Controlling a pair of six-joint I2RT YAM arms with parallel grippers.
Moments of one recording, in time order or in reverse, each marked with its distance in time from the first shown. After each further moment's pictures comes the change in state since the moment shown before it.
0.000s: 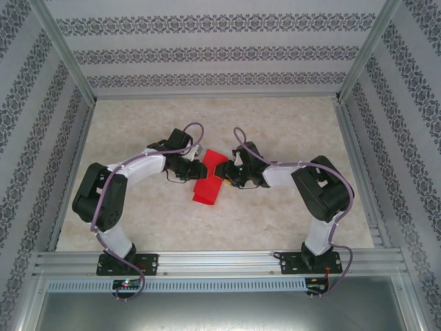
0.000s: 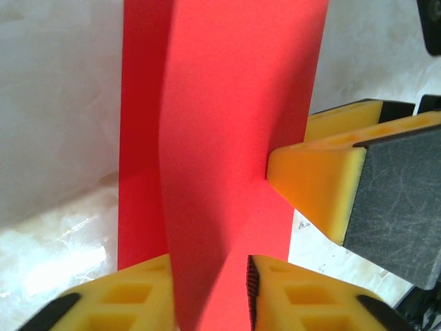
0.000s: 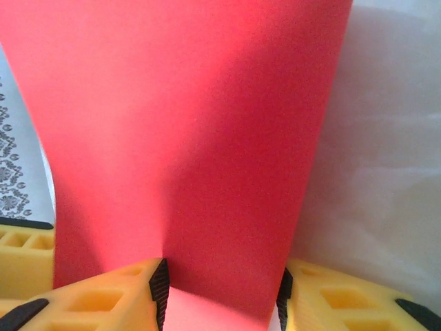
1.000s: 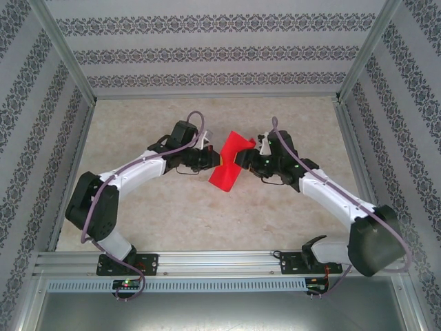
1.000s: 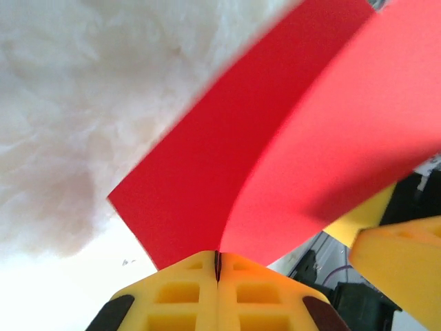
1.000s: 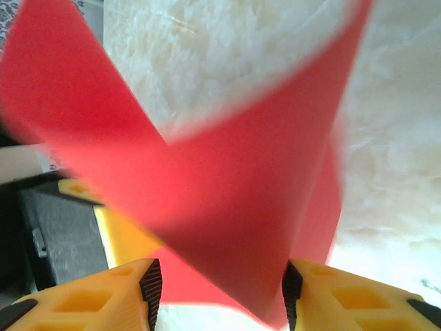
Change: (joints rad) left arm -0.072 -0.102 0.019 0.262 0.132 -0.310; right arm -0.108 -0.555 -0.005 -0.444 0.053 -0.140
